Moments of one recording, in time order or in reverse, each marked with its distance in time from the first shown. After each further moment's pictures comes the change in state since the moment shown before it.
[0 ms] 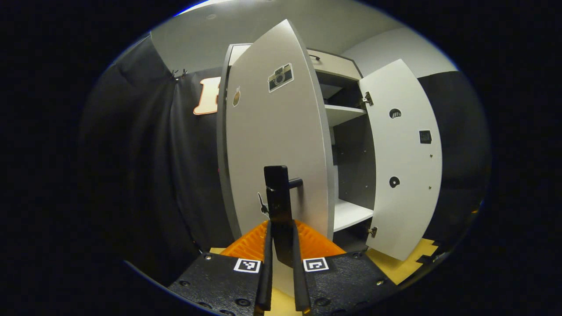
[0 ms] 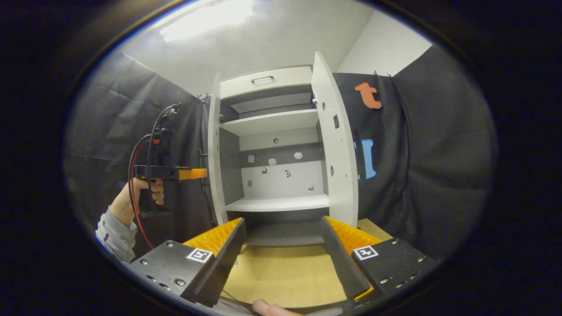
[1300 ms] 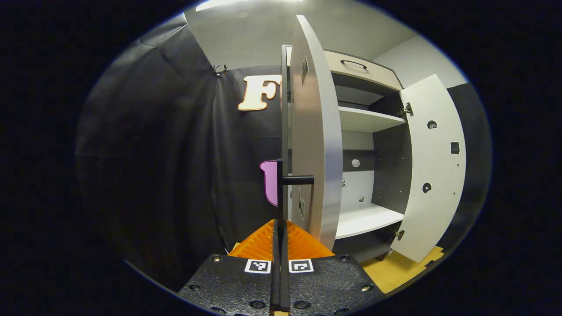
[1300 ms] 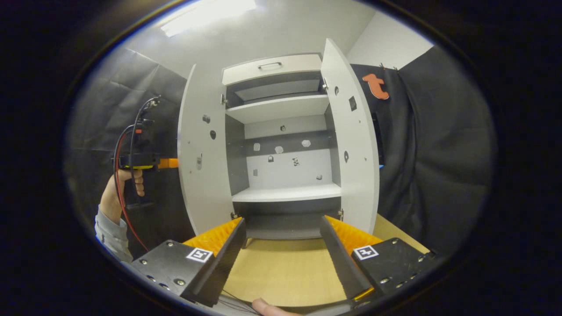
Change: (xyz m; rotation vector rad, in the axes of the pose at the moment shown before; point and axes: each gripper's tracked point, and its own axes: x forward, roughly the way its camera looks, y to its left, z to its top) left arm -0.031 0.097 -0.013 -0.081 -0.025 0.186; right arm 0.024 0.025 -0.032 -0.002 0.062 0.018
